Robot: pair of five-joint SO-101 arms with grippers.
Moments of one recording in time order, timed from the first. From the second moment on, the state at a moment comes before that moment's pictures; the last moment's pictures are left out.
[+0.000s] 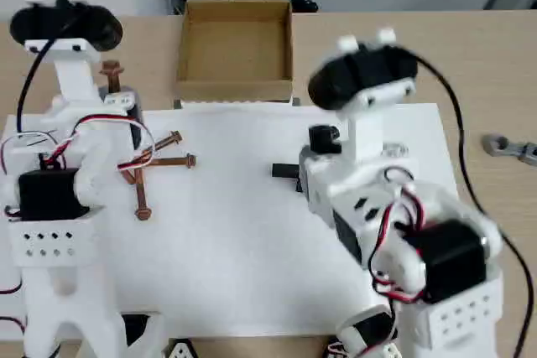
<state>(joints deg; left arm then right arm) -5.6 -34.8 11.0 72.4 6.2 -25.6 -47.1 7.1 88.9 -10.2</state>
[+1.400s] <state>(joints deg) 27.6 -47.2 11.0 58.8 10.8 -34.5 -85.5 80.7 18.3 -7.3</state>
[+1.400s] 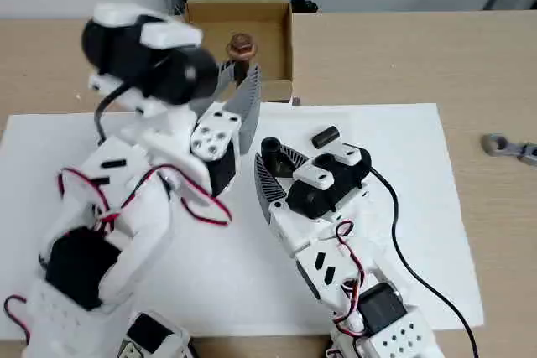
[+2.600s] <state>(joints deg) 28.0 -46.3 27.7 43.6 15.7 -34.8 -85.5 80.7 14.4 -2.6</state>
